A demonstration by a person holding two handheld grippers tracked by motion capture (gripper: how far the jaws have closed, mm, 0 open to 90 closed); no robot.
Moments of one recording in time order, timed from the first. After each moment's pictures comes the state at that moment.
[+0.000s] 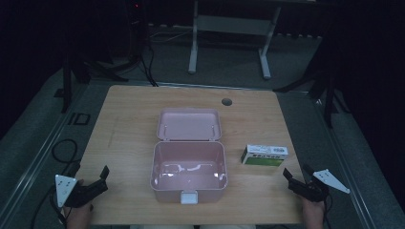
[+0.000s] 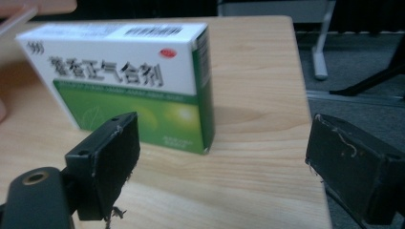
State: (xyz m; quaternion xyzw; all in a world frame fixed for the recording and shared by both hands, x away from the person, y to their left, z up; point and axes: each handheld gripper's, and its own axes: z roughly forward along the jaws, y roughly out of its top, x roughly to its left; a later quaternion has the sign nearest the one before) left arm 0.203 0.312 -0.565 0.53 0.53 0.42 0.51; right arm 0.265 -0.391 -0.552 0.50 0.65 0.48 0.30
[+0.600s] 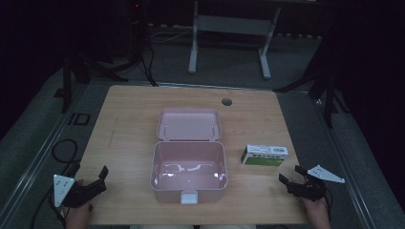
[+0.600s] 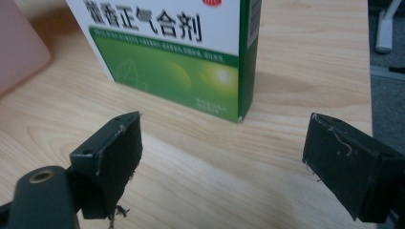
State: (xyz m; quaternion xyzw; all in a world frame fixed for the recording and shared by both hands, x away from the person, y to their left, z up) left arm 0.203 0.316 -0.565 0.53 0.53 0.41 0.52; right arm 0.276 -0.394 -0.552 0.46 0.73 0.45 0.22
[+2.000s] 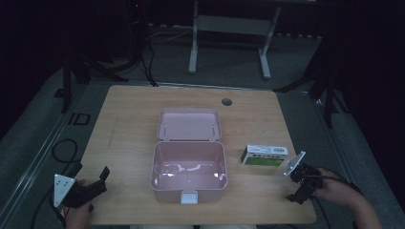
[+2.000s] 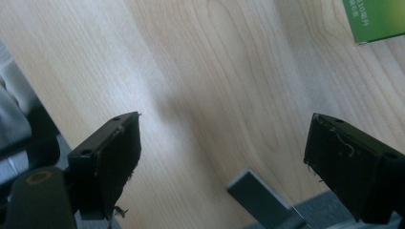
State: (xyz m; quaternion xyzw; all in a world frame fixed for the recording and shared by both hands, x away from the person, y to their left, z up) left arm 0.203 0.315 -0.565 0.54 0.52 0.40 0.53; right arm 0.306 -0.352 -0.488 0.21 0.98 0.06 0.02
